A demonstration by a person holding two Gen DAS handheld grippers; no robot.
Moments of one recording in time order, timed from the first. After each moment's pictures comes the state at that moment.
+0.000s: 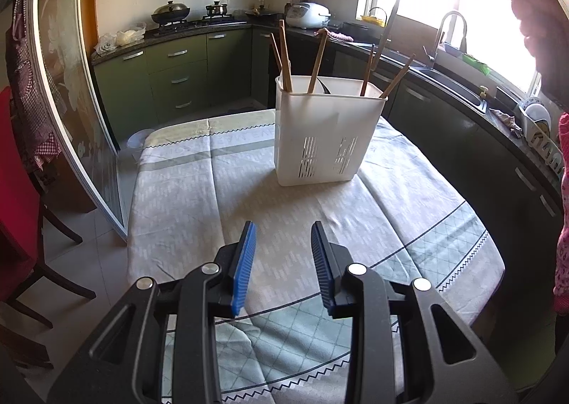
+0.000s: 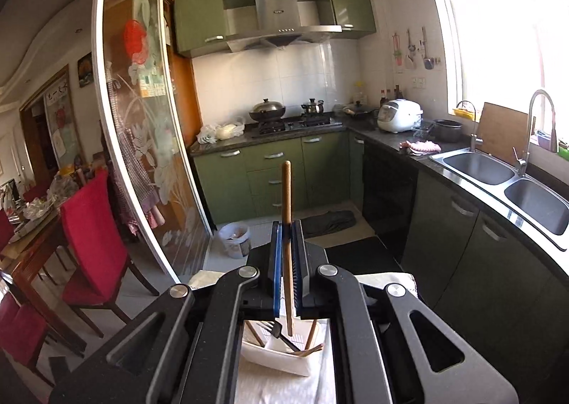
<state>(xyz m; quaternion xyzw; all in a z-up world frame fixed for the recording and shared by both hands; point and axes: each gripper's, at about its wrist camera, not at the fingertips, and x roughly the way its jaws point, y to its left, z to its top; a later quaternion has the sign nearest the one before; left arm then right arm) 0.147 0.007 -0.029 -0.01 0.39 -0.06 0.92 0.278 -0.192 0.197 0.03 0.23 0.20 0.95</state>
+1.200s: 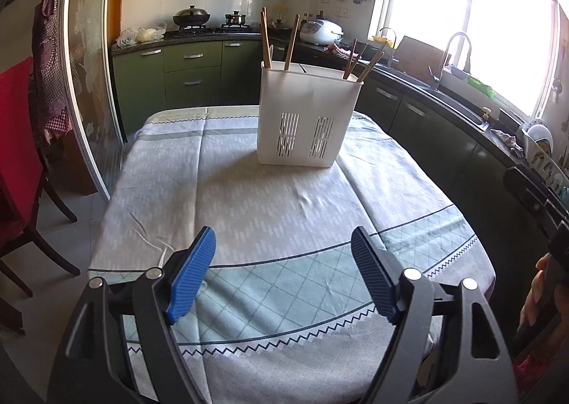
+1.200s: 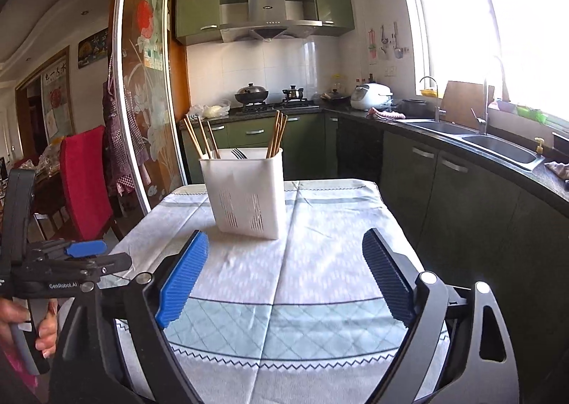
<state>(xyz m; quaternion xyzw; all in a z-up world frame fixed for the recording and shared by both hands) 0.084 -0.037 -0.059 -0.05 0.34 -0.03 0.94 0.054 -0.284 -0.039 0.01 0.20 0.16 0.97</state>
